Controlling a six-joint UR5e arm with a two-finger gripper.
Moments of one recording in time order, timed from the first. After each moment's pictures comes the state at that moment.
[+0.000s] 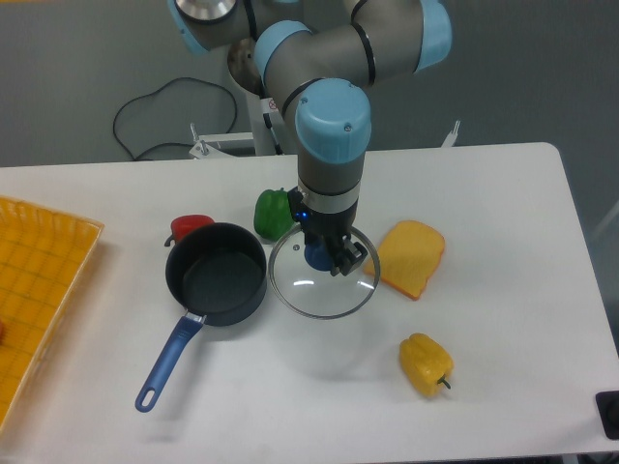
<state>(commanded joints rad) 2.45 -1.82 -1.57 -1.30 1.52 1.30</state>
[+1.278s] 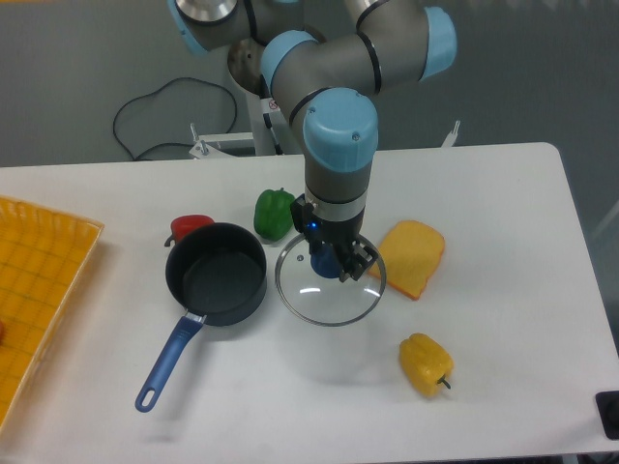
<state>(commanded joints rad) 2.45 -1.87 -1.56 -1.18 1.52 1.07</state>
